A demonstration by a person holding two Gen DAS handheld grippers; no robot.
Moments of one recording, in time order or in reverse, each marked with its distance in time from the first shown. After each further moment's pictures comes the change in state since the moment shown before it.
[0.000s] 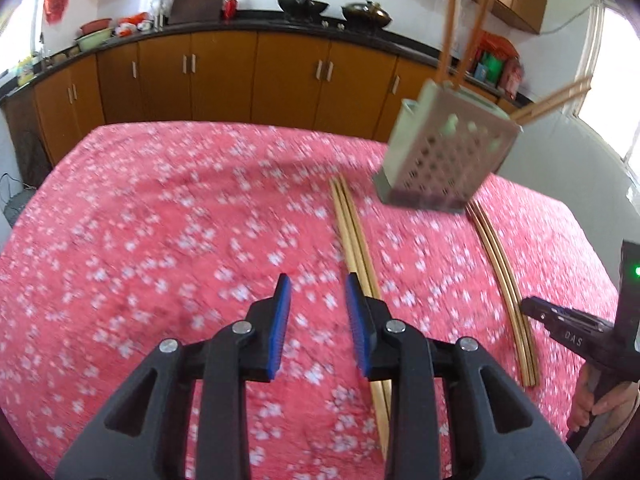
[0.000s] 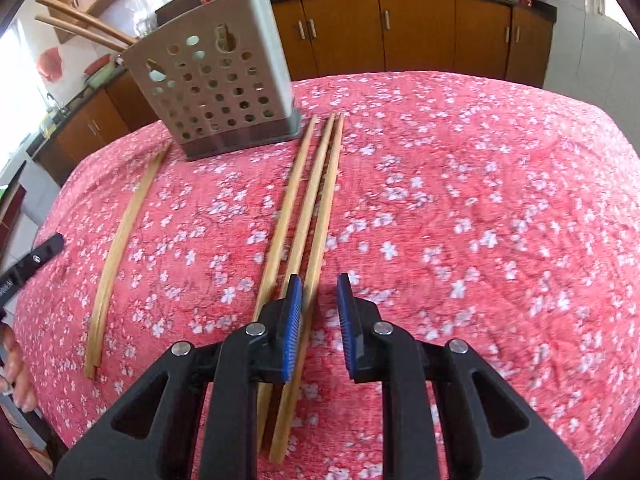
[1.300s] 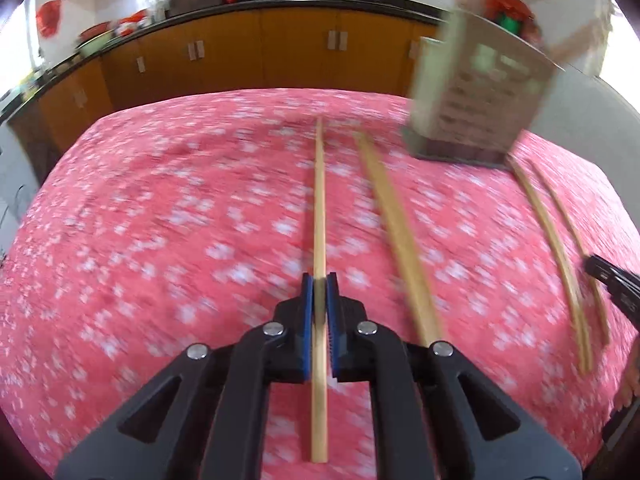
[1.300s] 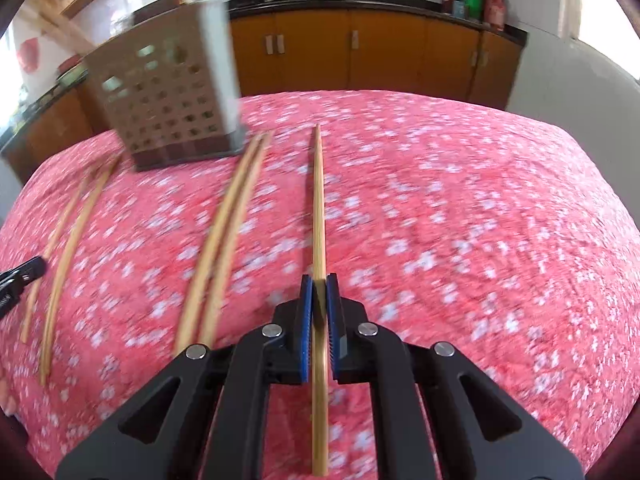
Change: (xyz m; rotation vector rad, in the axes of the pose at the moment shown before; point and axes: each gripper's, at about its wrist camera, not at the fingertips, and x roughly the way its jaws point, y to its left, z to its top) left arm 0.045 0.008 -0.006 0.048 0.080 0.148; right arm -0.005 -0.018 -0.003 -0.002 -0.082 -0.183
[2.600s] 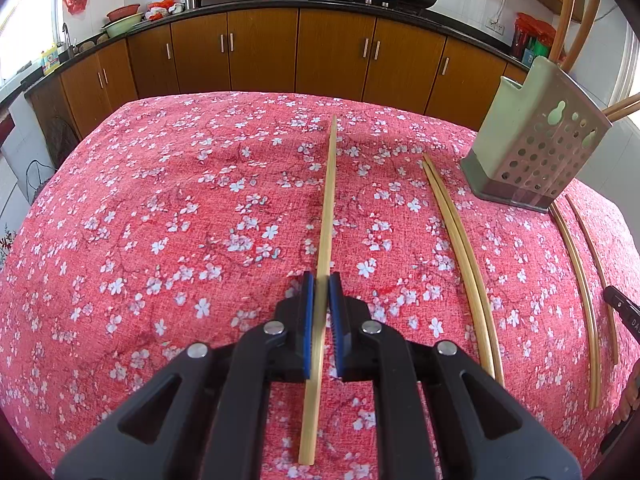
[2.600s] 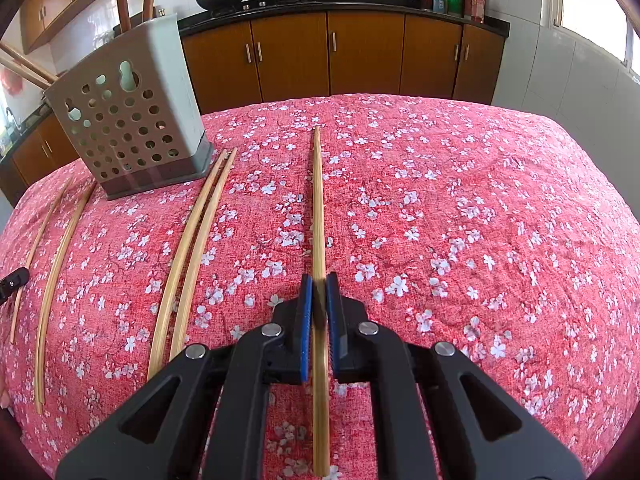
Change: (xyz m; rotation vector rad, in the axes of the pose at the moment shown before) left arm 0.007 0.042 0.014 -0.090 -0.017 0.009; right arm 0.013 -0.023 0.014 0.046 -0.008 -0.009
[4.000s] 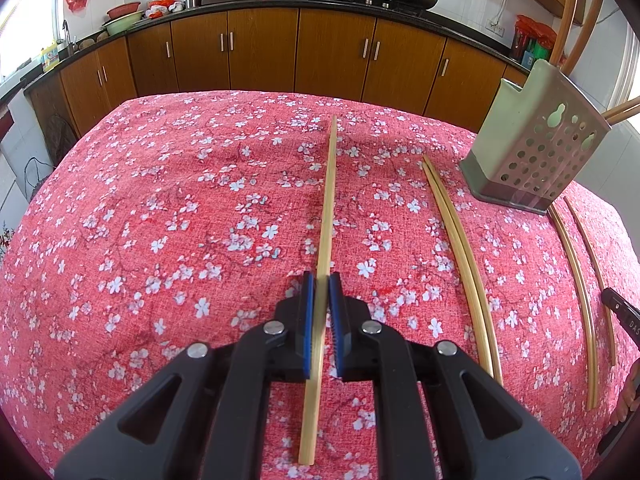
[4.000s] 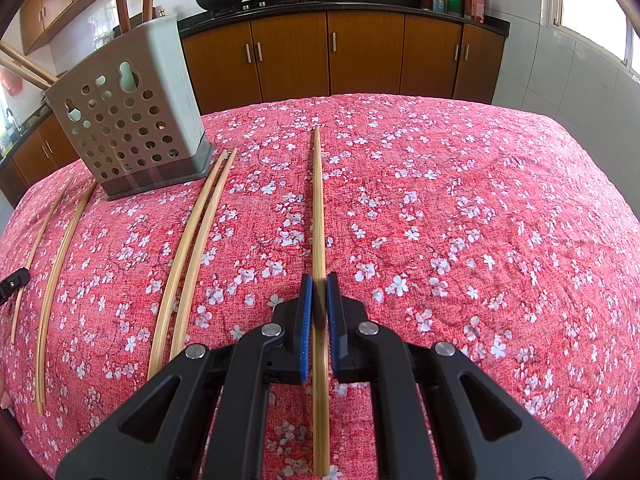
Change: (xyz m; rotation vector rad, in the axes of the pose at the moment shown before) left arm -0.001 0.001 0.000 -0.003 0.000 -0.003; right arm 0.000 0.001 0.000 0.002 0.004 -0.005
